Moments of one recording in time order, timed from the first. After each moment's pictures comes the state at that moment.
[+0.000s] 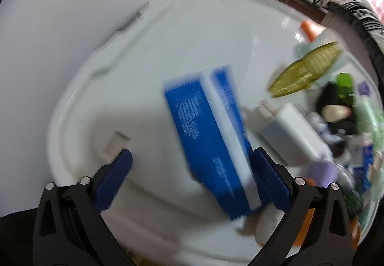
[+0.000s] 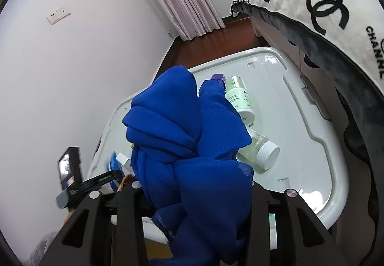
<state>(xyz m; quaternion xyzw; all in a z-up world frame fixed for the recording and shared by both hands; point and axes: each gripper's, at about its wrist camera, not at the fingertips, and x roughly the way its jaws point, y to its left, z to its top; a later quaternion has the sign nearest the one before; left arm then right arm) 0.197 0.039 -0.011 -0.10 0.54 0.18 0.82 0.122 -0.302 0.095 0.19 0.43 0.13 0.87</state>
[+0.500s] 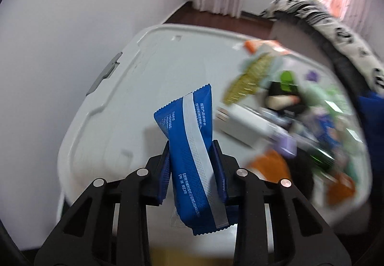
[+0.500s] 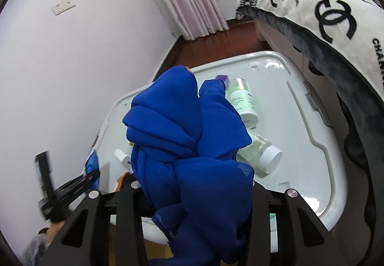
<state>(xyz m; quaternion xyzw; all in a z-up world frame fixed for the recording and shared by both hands) 0.128 0.037 0.042 -0.07 0.45 0.02 0.89 0.133 -0.301 0.094 0.16 0.42 0.14 0.88</state>
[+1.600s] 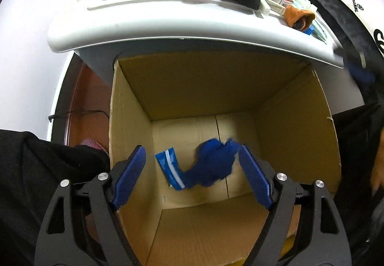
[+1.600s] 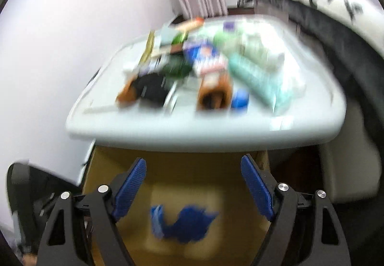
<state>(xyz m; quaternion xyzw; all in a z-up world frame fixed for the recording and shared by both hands) -0.044 -0.005 -0.031 -0.02 0.57 -0.07 0.82 0.010 -0.239 0.040 0.07 0.45 0.10 0.88</state>
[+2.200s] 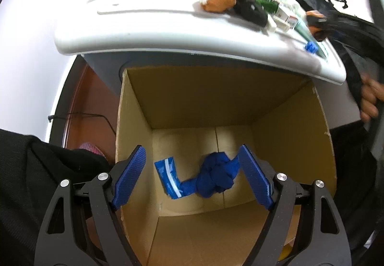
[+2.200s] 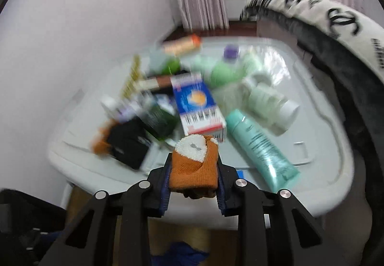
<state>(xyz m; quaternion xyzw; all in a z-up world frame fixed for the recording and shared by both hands) -0.037 0.002 -0.021 -0.05 0.55 -0.07 0.83 0.068 -0.250 0.063 0.07 0.41 0.11 0.90</state>
